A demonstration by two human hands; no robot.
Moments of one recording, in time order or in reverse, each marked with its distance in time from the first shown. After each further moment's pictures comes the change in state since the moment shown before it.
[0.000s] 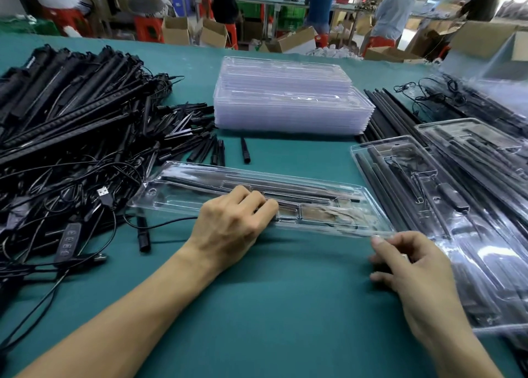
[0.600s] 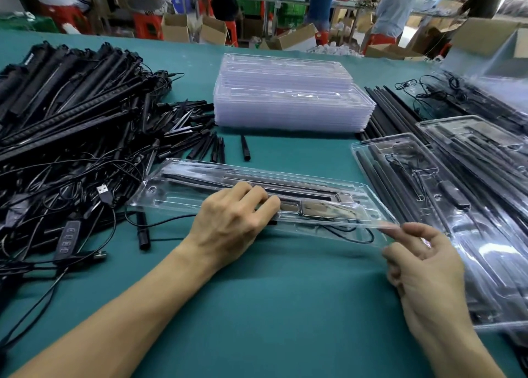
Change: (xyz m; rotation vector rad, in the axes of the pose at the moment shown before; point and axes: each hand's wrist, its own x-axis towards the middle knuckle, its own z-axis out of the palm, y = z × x) left_hand 0.002 -0.002 -0.004 -0.082 -0.058 0.028; right_hand 0.000 -0.001 0.002 0.231 0.043 0.000
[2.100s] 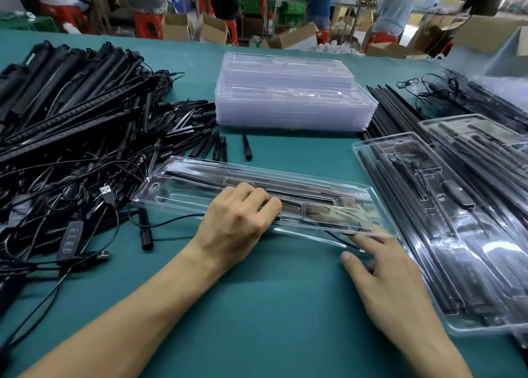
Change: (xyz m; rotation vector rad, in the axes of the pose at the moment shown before) left_hand -0.001 0.003 0.000 -0.050 -0.037 -0.053; right_hand -0.026 0.001 0.020 -1.058 -0.264 -0.296
